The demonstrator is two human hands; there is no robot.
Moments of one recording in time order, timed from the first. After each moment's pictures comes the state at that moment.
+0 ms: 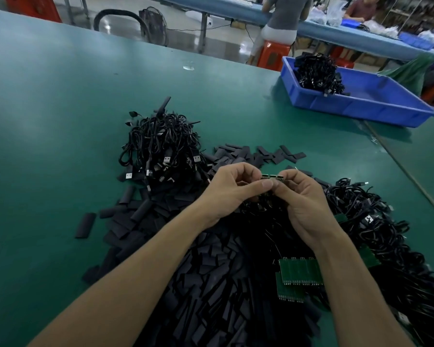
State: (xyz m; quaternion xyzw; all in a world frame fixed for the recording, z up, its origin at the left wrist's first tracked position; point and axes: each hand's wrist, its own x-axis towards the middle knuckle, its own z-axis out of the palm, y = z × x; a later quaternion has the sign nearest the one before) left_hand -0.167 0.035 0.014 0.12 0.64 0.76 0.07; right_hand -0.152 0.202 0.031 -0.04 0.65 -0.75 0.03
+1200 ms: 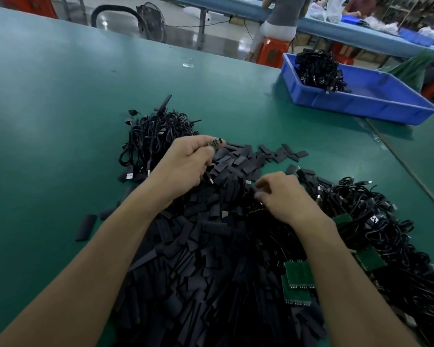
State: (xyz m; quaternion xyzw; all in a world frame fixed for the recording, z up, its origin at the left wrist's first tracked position) left_hand -0.168 -0.037 0.053 0.05 0.75 0.66 0.00; right_hand -0.174 0.170 0.046 -0.02 0.98 -0.16 0.09
